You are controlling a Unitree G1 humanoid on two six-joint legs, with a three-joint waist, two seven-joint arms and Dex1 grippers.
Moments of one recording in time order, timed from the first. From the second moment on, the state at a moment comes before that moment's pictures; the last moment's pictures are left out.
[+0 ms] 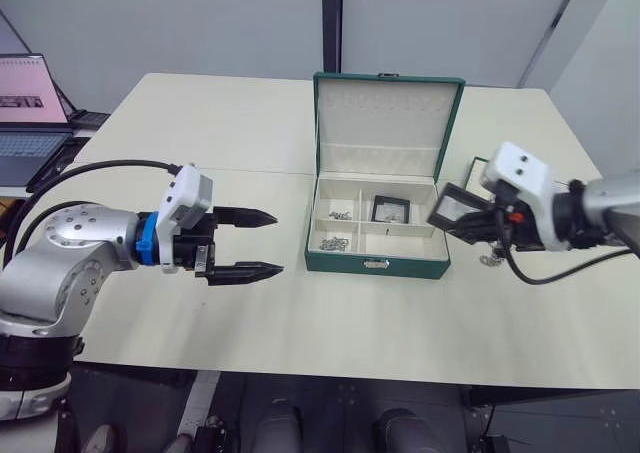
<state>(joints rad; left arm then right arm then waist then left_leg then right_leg) -0.39 0.95 0.13 -0.22 -0.67 0.60 -1.29 -0.81 -1.08 0.16 -0.45 0.69 1.26 0.88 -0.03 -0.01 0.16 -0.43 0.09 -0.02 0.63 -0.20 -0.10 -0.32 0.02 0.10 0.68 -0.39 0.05</state>
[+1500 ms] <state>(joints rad) -0.29 0.98 0.21 -0.29 -0.71 0.61 -1.27 -1.00 -0.77 0.58 -0.01 0.20 0.89 1.27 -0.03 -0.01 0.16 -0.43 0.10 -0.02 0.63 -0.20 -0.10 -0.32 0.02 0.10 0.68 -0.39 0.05</state>
